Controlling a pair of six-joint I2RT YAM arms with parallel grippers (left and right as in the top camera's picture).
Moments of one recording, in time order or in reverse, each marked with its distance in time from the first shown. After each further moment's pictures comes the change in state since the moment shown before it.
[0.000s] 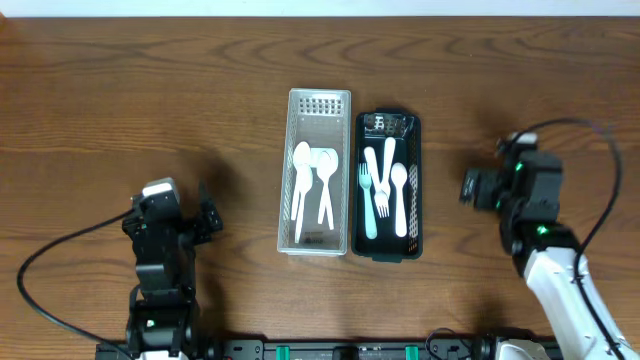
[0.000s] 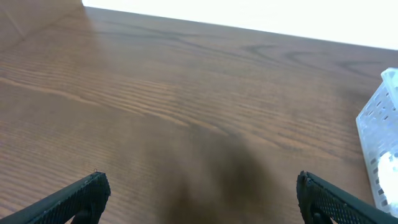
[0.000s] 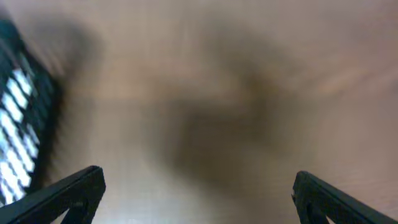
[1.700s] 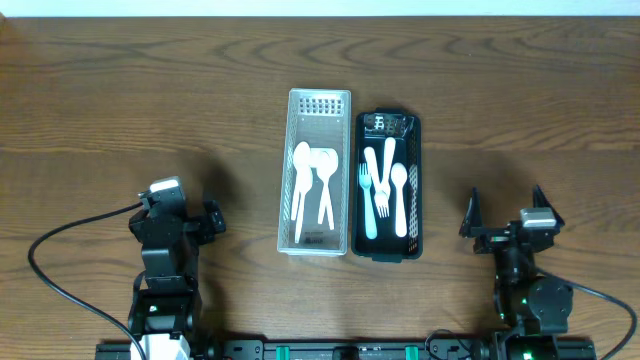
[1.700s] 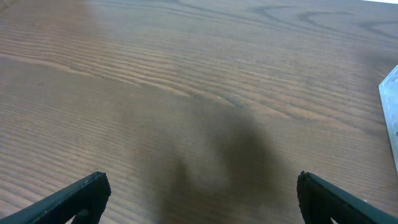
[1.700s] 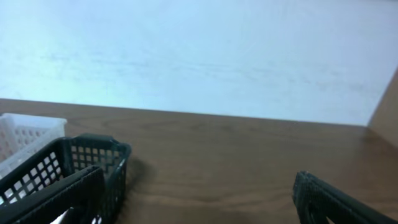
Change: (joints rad) left arm 0.000 0.129 0.000 0.005 0.000 0.000; right arm 0.099 -1.051 -0.499 0.299 -0.012 -0.048
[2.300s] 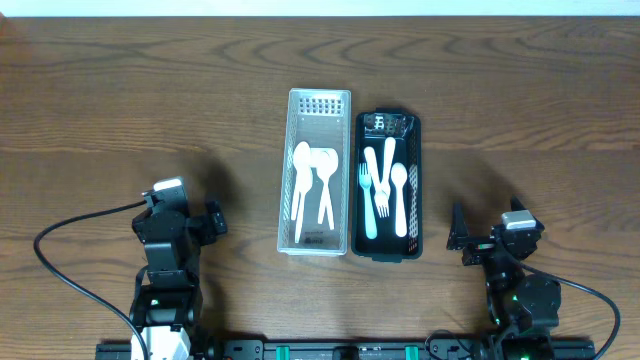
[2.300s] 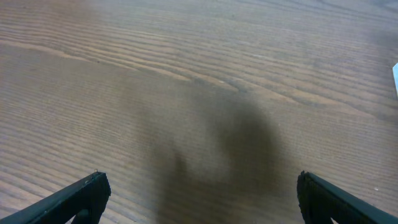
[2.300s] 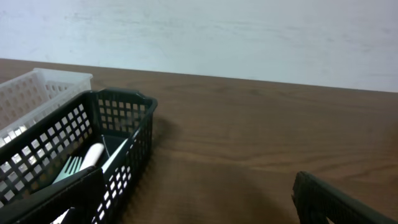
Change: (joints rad) left arm 0.000 0.059 0.000 0.000 0.000 0.000; right arm 0.024 -0.083 -0.028 -0.208 -0.055 0.032
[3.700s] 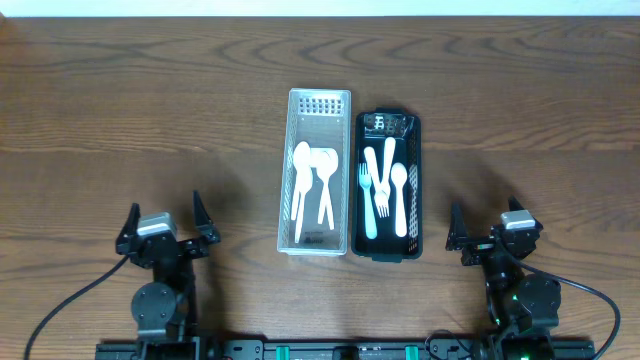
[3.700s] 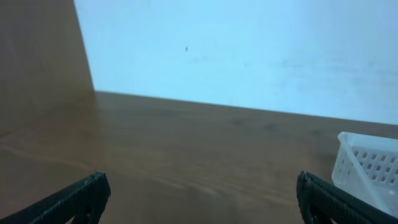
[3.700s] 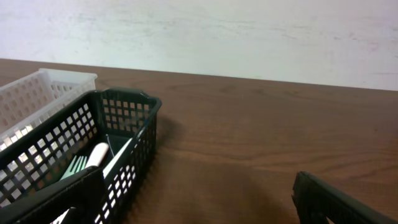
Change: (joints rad) left arm -0.010 -0.711 -0.211 0.058 0.017 0.079; right arm 0.000 0.003 0.000 0.001 -0.014 0.009
